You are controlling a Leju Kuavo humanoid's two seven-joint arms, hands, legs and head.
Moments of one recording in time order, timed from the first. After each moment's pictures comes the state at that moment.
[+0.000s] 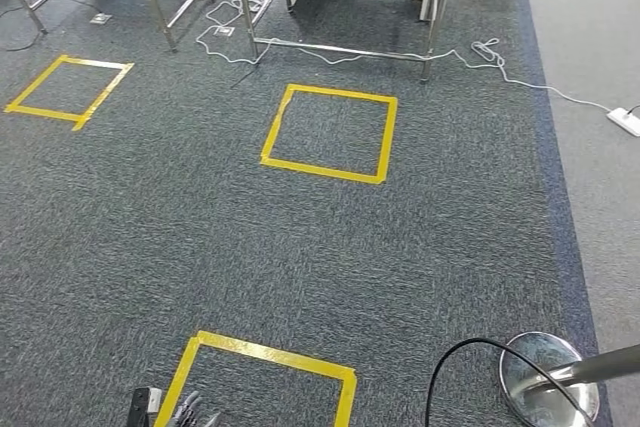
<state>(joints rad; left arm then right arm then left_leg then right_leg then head) -0.05 -0.21 1.22 -0.19 -0.78 -0.46 -0.51 0.47 0.36 0.09 -2.23 0.37 -0.69 -0.69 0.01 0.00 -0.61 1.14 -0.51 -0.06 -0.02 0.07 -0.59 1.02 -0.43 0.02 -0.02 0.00</state>
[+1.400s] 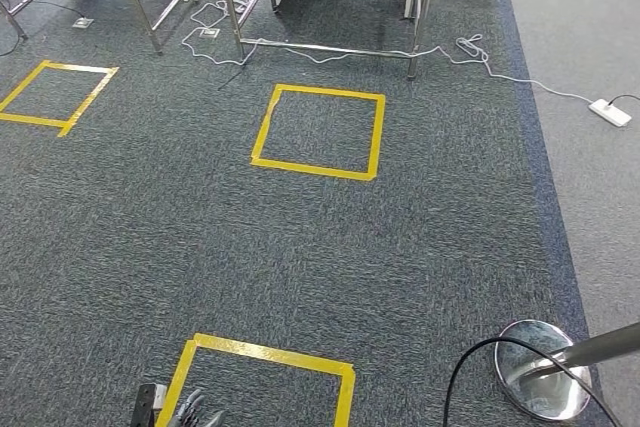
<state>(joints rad) -0.06 -0.24 1.22 -0.18 -0.80 -0.43 -0.51 0.44 0.35 0.02 -2.27 0.36 -0.69 -0.70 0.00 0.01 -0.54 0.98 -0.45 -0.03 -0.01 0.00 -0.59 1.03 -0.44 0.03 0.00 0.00</state>
